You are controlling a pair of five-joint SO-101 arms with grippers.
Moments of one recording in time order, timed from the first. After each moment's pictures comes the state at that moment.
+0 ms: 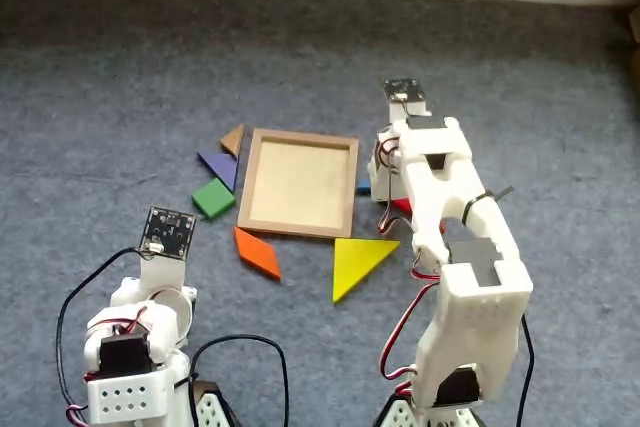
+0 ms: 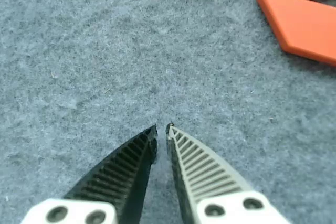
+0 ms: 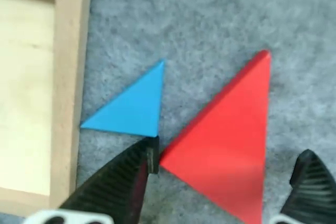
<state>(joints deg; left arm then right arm) -14.2 -102.3 96.0 76.1 -12.1 -11.3 23.4 5.0 63.2 4.2</state>
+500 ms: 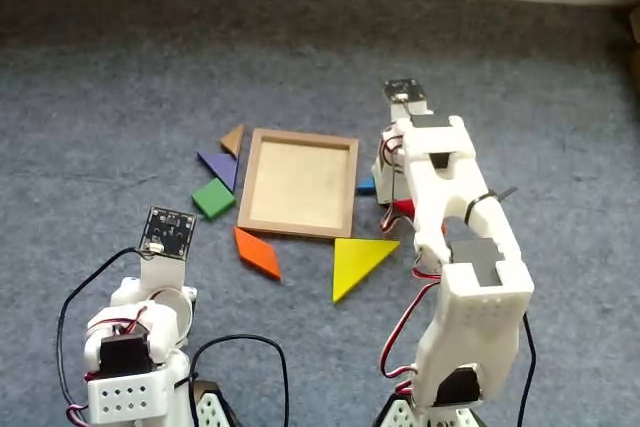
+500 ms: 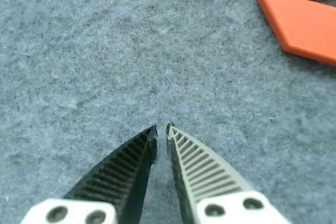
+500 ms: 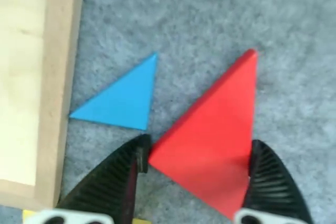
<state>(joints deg) -14.2 -102.3 96.0 76.1 -12.1 -10.7 23.5 4.5 64.0 8.3</state>
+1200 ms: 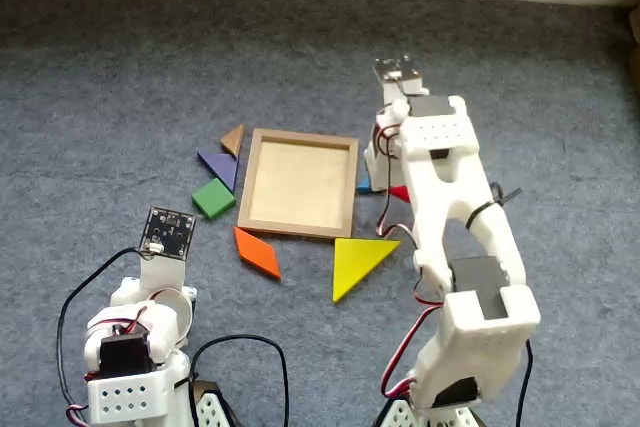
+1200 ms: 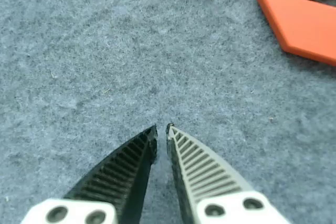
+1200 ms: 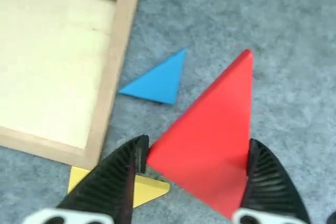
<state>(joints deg) -14.2 -102.3 96.0 76.1 -12.1 -14.0 13.9 0.4 73.5 8.7</state>
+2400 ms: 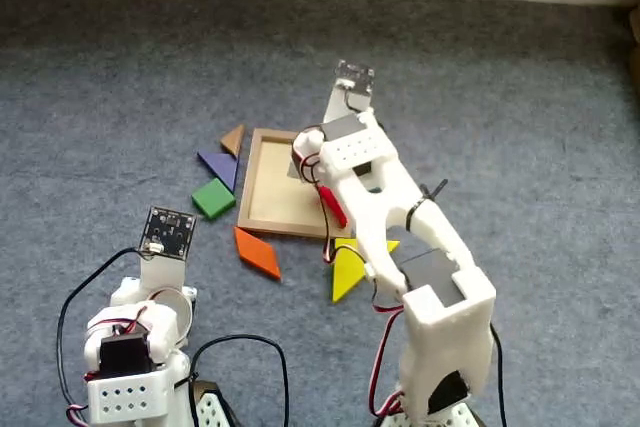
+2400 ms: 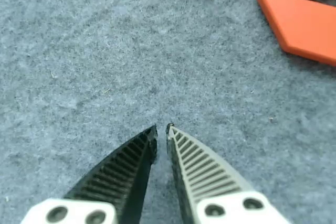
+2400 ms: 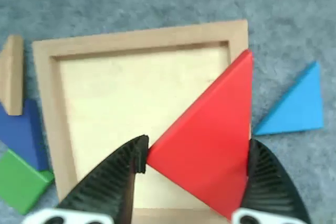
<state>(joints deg) -14.2 -102.3 96.0 76.1 -12.1 -30.1 21.4 0.0 58.3 -33.0</state>
